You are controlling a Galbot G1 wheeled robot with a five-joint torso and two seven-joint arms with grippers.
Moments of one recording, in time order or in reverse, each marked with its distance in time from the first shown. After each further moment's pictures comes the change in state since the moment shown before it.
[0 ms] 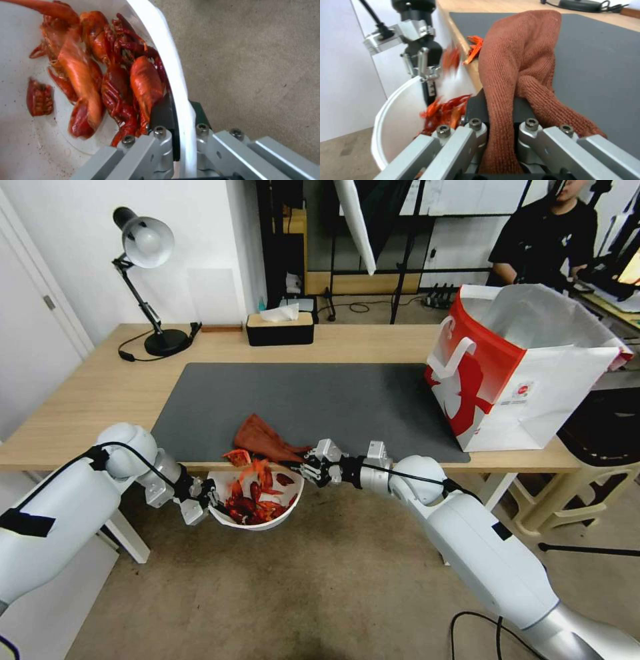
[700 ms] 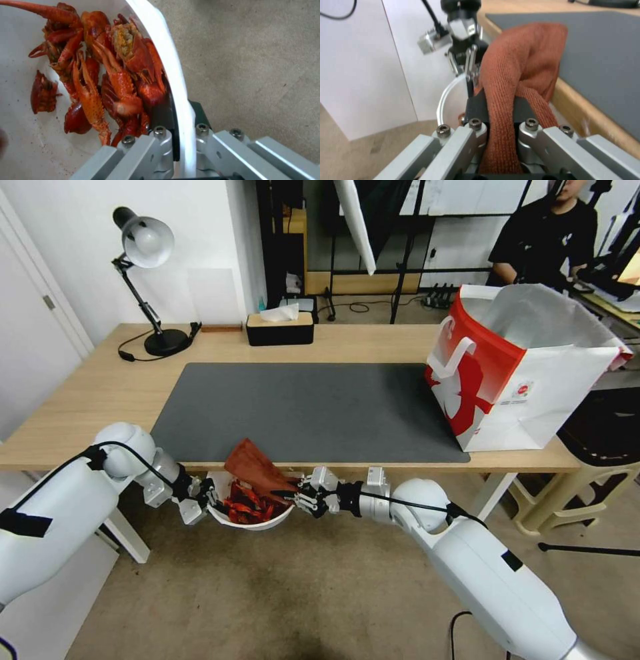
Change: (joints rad) left arm 0.001 0.007 -0.003 -0.007 -0.002 0.002 -0.001; right arm -0.098 -0.022 0.000 0.097 -0.010 -0.007 -0.017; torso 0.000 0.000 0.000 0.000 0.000
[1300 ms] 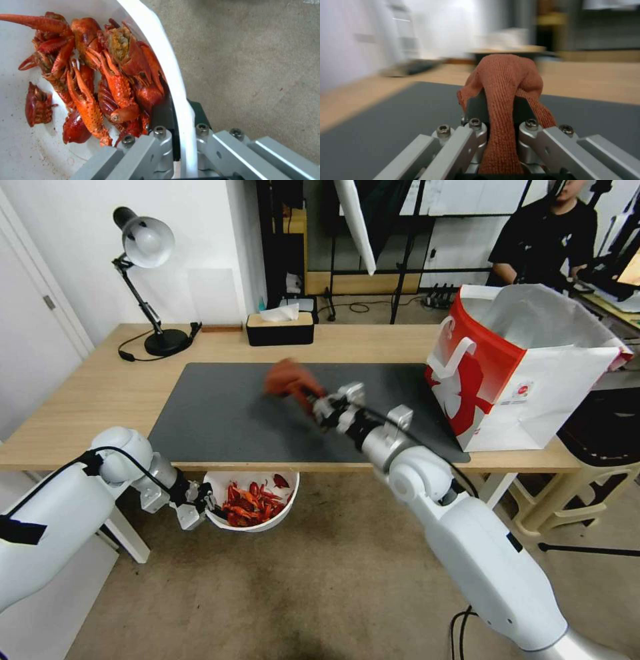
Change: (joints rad) left arm 0.048 0.014 -0.026 -0.027 -0.002 0.001 -0.004; right arm 0.055 0.091 0.137 0.172 0.281 -0.224 0.950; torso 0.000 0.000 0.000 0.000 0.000
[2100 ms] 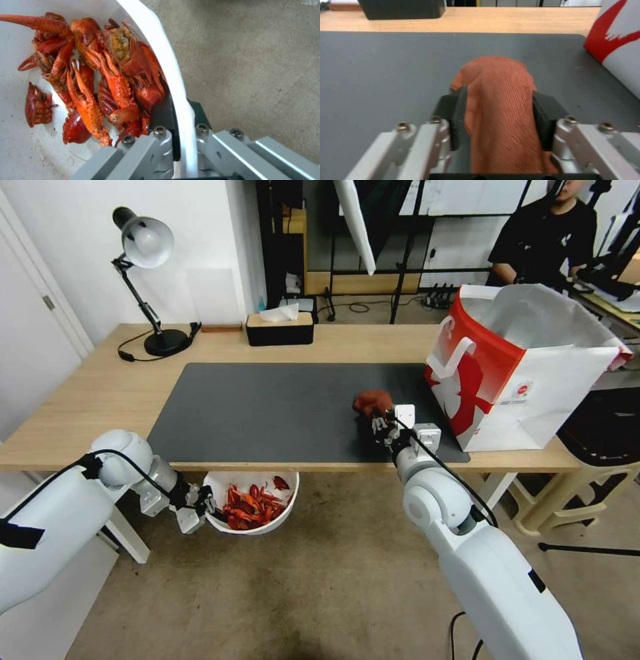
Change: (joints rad) left arm 0.012 0.008 -0.002 -0.018 0.000 0.007 -0.001; right arm -0.169 0.002 0.070 0.098 -0.071 -0.168 0.301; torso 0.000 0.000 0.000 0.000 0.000
